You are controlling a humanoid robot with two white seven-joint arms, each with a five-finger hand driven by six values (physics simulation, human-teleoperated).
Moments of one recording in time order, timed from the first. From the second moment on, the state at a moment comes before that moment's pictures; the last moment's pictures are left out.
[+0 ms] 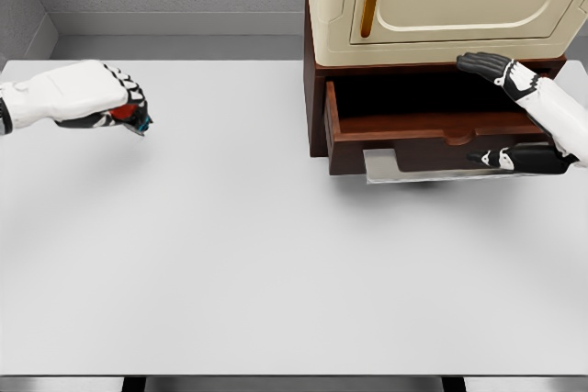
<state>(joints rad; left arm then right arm) -0.69 0.88 -0.59 -1.41 -0.52 -0.61 -0.39 -0.13 -1.00 0.31 -1.77 -0.02 -0.61 -0.06</state>
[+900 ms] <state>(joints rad) -0.80 0.68 -0.60 -1.49 -0.53 -0.61 -0.42 -0.03 -0.99 0.17 -1.77 -0.02 -0.61 -0.07</state>
